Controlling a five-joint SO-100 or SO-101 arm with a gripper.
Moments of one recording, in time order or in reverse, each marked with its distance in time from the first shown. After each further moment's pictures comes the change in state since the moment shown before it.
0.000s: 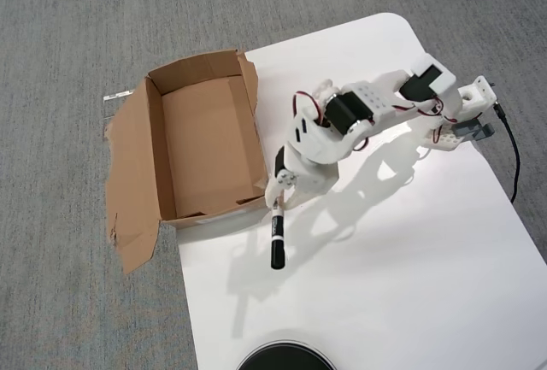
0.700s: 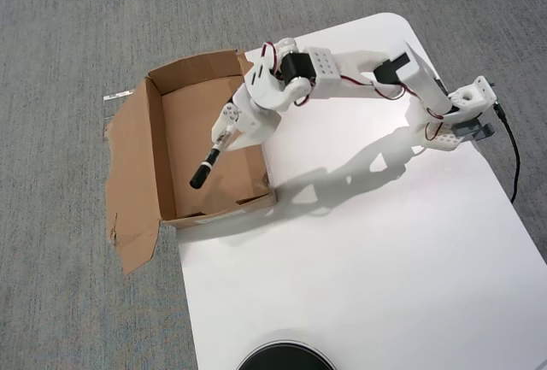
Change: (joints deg) arm 19.5 -7.4 -2.2 -13.8 0.3
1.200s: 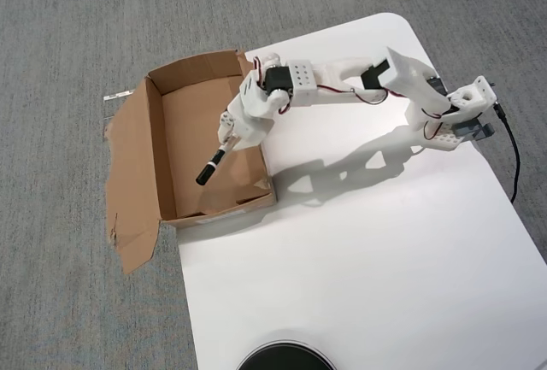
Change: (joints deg) arm 3.9 -10.9 -0.1 0.0 0.0
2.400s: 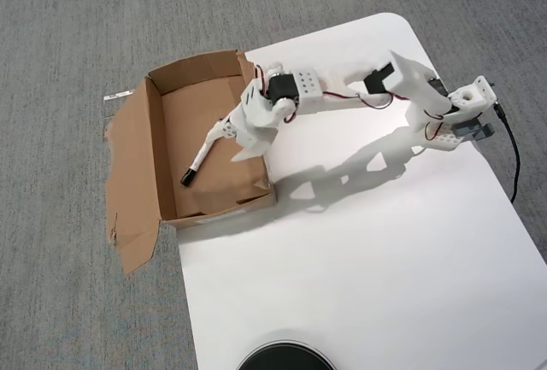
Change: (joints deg) arm -4.1 3.6 0.0 0.0 0.0
